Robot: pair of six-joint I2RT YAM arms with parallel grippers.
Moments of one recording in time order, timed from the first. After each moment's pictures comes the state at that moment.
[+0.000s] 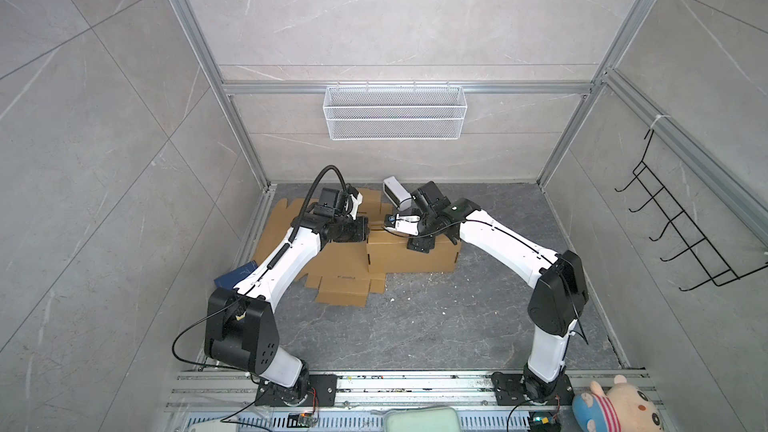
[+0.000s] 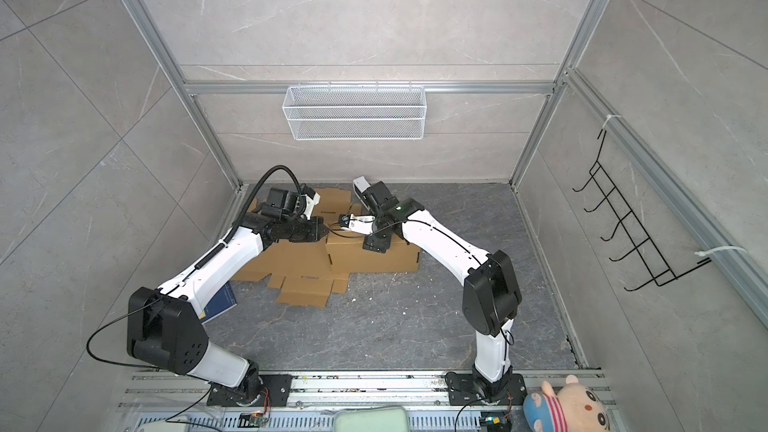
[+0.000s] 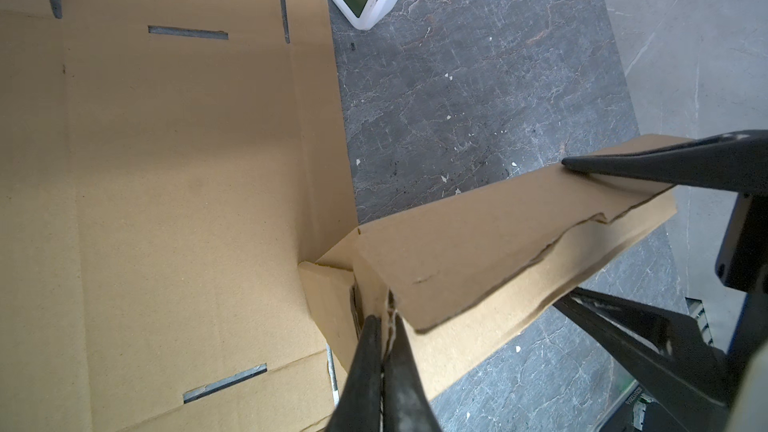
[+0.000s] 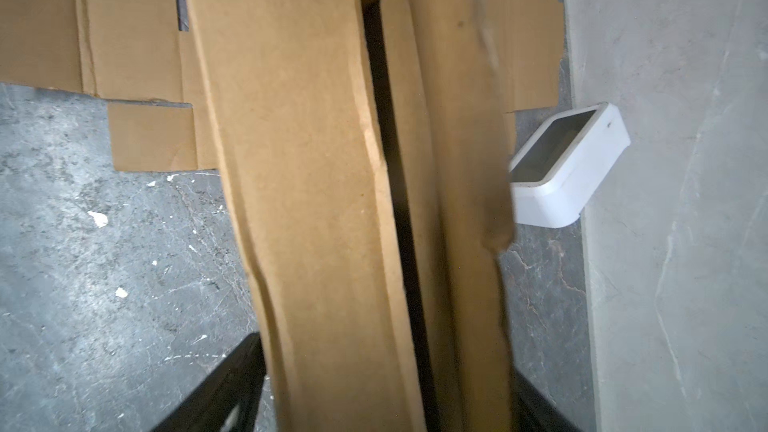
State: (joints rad) left arm -0.35 1.53 1.27 -0.62 0.34 -0.27; right arm 0.67 1.88 1.69 -0.79 -0.03 -0.84
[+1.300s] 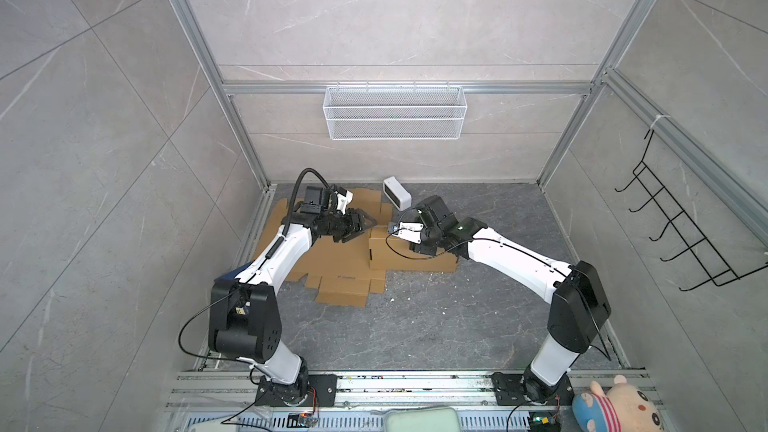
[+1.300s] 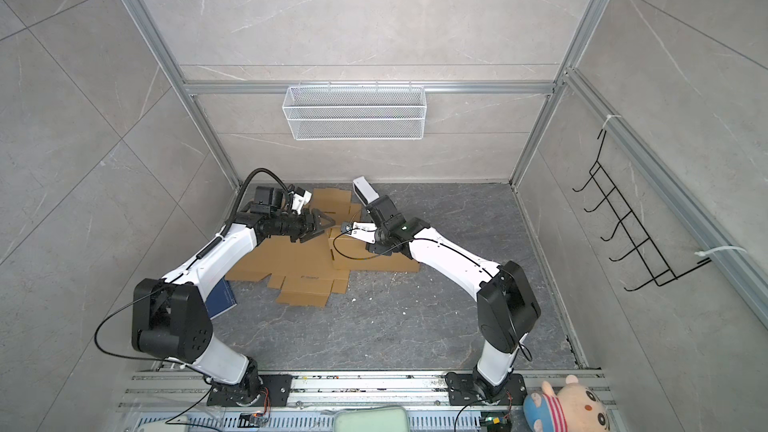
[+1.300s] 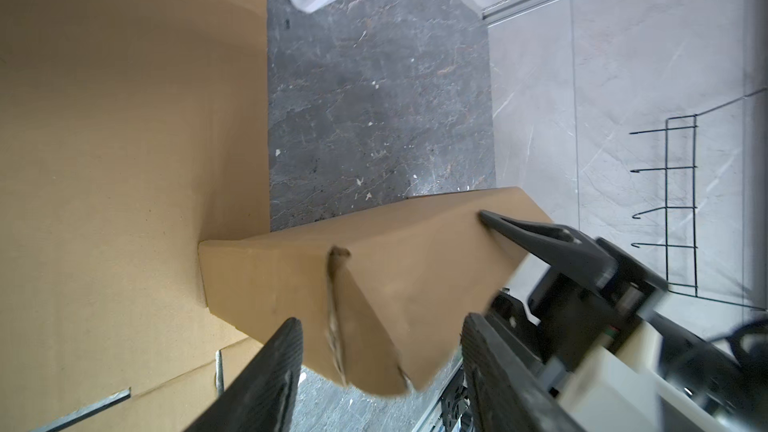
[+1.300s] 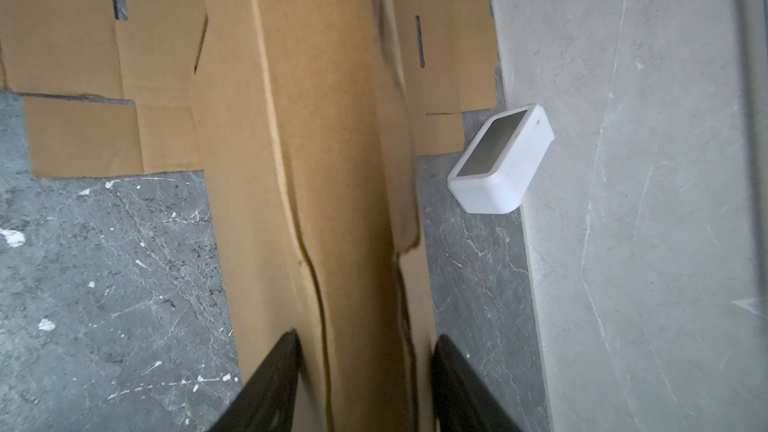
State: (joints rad) left arm -0.20 1.61 1.26 -0.51 0.73 -0.52; right arm 0.69 1.74 1.43 -0.52 0.08 -0.83
